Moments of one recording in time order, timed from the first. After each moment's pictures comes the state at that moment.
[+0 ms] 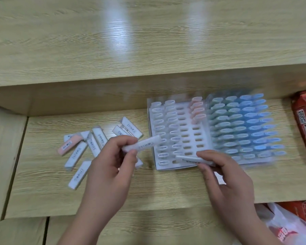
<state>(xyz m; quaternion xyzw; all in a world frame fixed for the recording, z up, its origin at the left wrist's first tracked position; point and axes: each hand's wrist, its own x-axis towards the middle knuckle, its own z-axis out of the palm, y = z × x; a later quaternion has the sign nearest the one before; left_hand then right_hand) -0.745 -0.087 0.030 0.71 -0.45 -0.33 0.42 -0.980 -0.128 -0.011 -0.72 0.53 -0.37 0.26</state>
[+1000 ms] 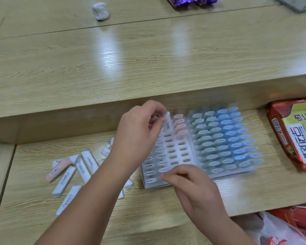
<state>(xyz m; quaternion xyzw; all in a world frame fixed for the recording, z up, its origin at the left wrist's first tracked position) -0.783 -0.213 0.057 0.64 -0.64 -0.22 0.37 -0.965 -0.137 -0.017 -0.80 0.43 -0.33 0.27</state>
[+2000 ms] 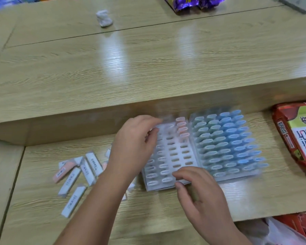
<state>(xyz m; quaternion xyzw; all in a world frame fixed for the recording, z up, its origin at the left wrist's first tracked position) -0.772 -0.202 0.038 0.65 -0.68 -0.12 0.30 -0.969 -0.135 -0.013 -0.76 0.46 -0.38 0.26</state>
